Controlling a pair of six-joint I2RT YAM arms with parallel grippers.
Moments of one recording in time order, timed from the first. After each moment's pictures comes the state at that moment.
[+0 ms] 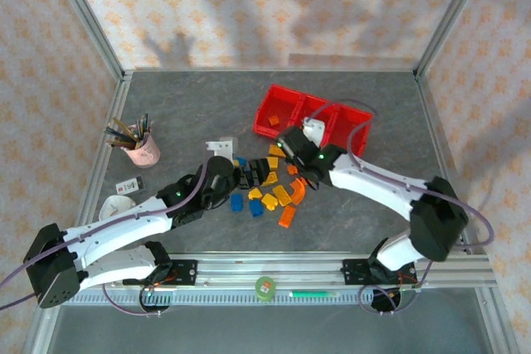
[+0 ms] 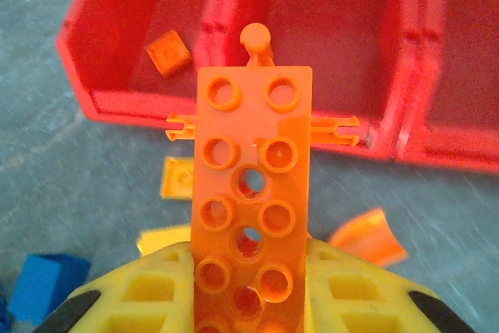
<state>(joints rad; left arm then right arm) -0.83 1.05 0.67 -0.10 -0.30 -0.78 0.80 1.52 1.12 -0.53 0.51 0.87</state>
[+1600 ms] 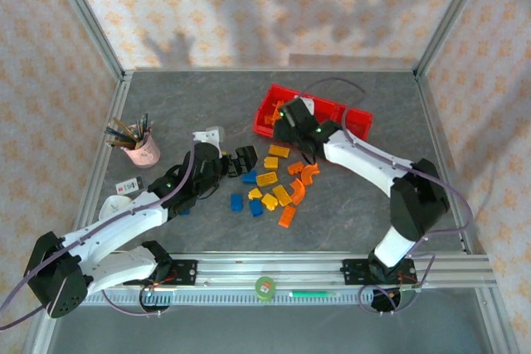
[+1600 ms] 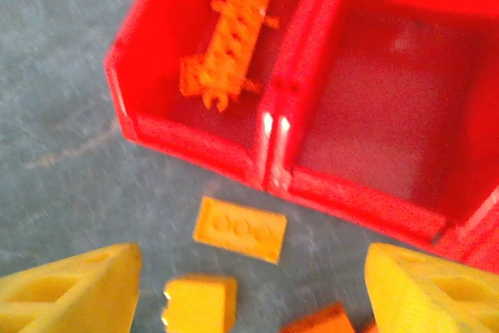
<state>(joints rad) -0.68 1.04 0.68 -0.12 -0.16 -0.75 0.68 1.62 1.23 -0.51 0.29 0.65</state>
